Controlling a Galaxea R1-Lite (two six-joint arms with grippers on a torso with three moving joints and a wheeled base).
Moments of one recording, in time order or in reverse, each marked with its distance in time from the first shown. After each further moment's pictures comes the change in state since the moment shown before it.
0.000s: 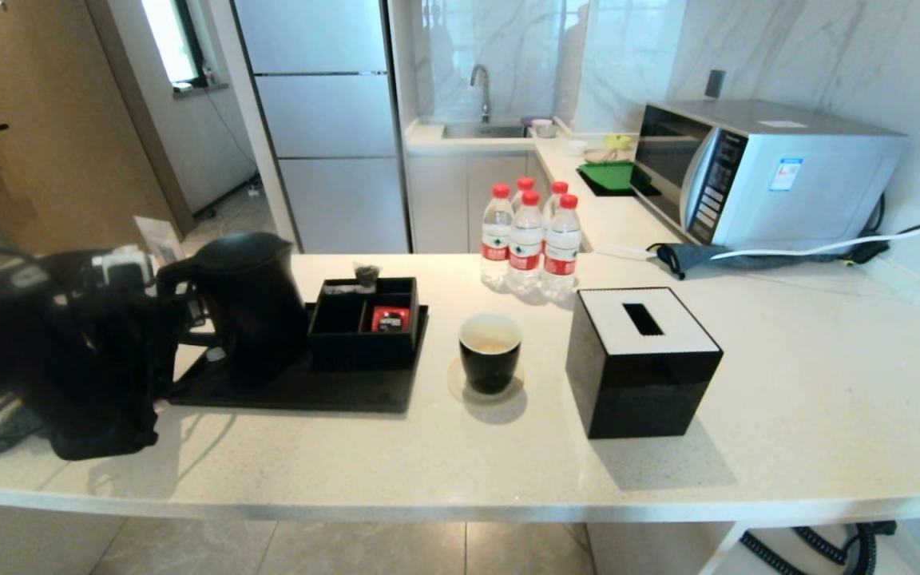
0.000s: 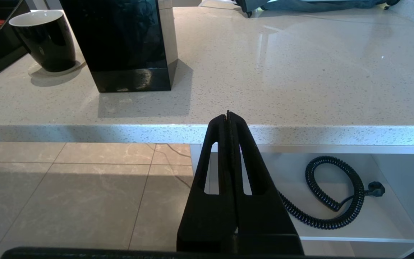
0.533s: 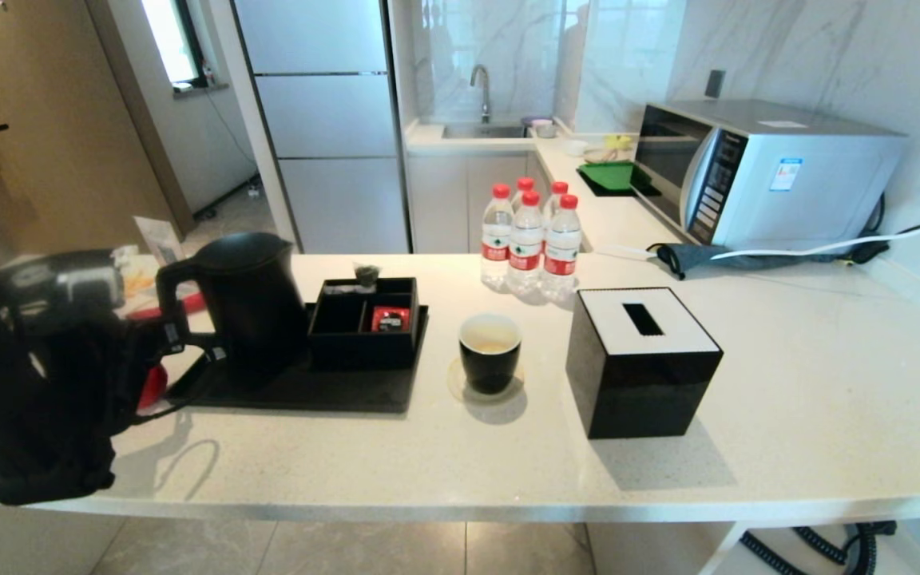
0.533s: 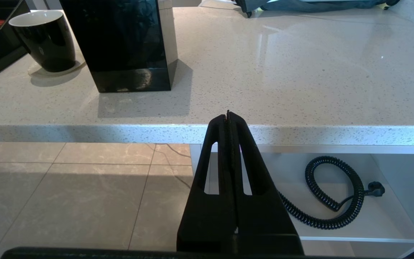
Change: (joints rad) left arm 0.013 -0.174 0.284 0.000 -0.020 -0.026; right arm 0.000 0.000 0.000 0.000 0.000 0.000
